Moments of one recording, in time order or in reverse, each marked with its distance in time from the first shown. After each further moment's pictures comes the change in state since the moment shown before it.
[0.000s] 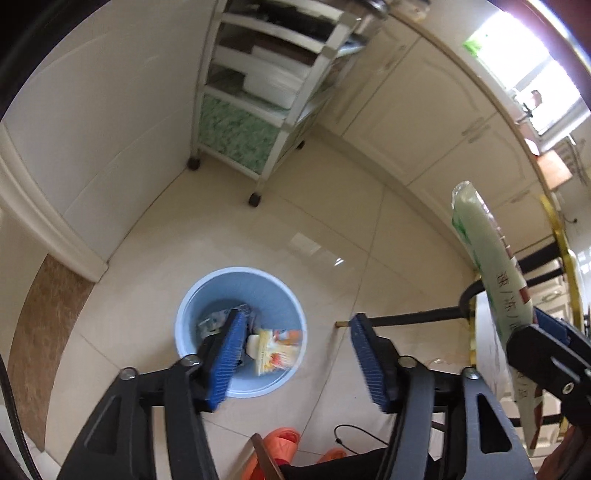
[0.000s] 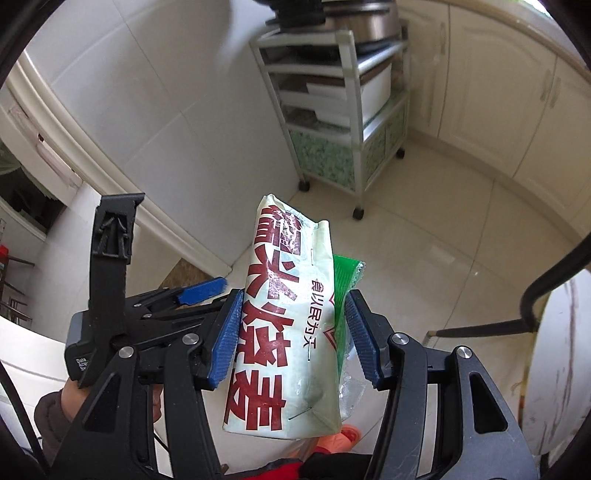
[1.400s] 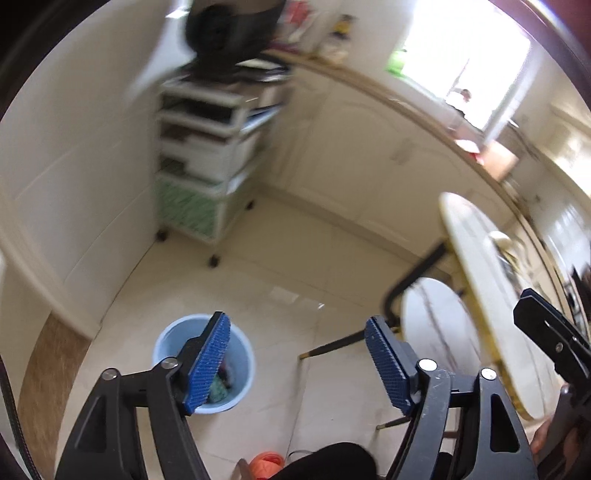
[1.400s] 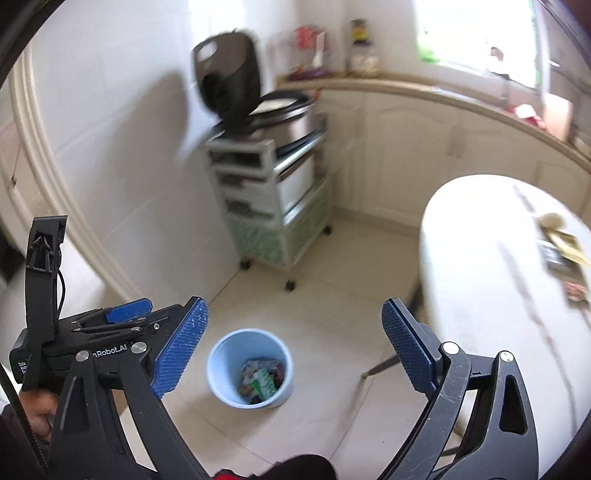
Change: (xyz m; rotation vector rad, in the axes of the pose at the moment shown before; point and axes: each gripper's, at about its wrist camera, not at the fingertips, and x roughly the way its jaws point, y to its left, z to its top) left arm -0.146 -0.138 -0.086 0.209 -0.243 -0.071; right arm -0.190 -0.053 -0.065 0.073 -0.377 -0.232
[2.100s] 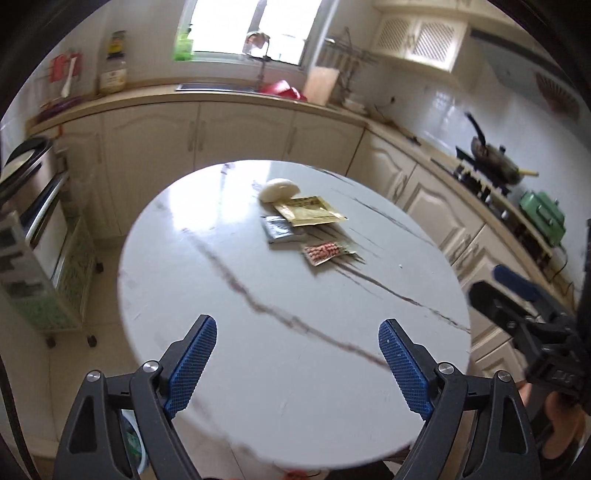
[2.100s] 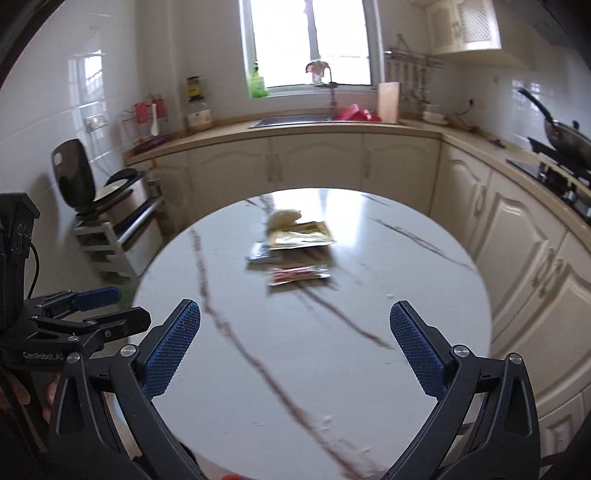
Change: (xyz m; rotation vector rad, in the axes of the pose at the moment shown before) left arm 0.065 -0.319 0.012 0.498 0.098 -0.324; right arm -0.188 -0.254 -0.042 0.280 -0.142 -0.394
